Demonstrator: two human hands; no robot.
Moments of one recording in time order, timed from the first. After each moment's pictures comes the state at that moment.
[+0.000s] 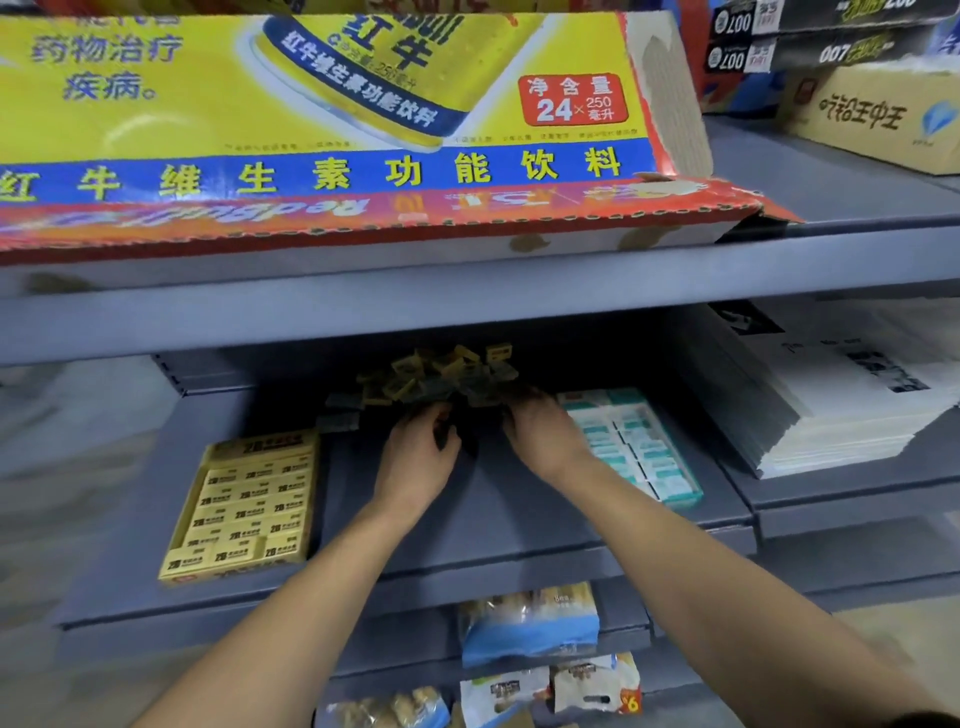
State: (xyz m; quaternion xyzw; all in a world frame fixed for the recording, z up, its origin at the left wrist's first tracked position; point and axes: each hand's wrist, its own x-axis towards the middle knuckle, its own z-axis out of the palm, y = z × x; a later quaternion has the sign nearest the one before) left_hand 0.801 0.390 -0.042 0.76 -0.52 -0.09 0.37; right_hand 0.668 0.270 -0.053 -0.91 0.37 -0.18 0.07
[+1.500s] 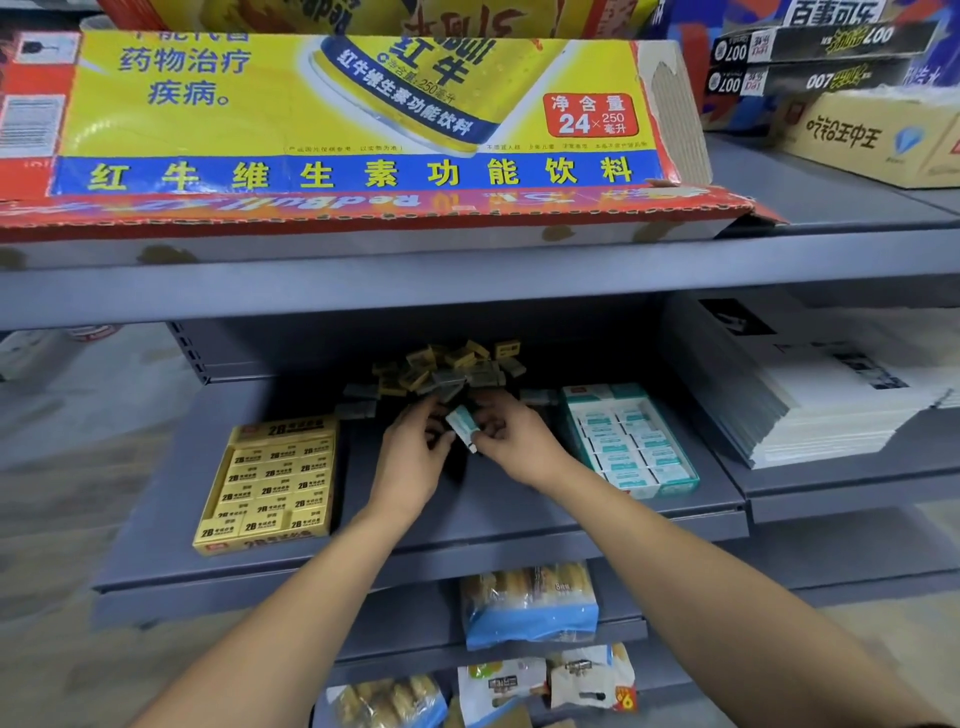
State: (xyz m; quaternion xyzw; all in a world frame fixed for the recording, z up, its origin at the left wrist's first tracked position) left_hand 0.809 0.420 -0.047 0.72 -0.51 -0.10 0.46; right_hand 0.672 0.330 -0.036 -0.81 0.33 -0.25 0.41
